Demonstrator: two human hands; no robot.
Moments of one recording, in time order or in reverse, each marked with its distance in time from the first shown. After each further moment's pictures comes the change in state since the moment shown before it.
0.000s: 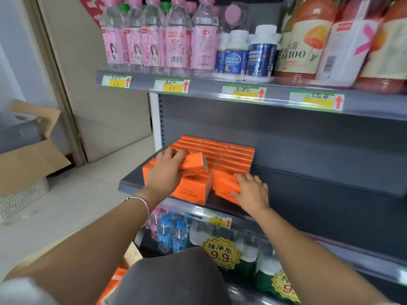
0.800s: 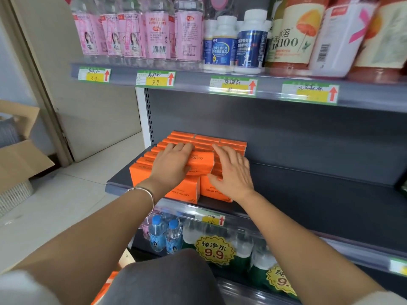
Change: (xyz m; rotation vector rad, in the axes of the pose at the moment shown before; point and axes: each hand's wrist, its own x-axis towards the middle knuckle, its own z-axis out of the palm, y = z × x) left_hand 0.027 0.030 0.007 0.128 -0.044 0.177; right_hand 0.016 -0.023 -0.021 0.170 0.222 -0.257
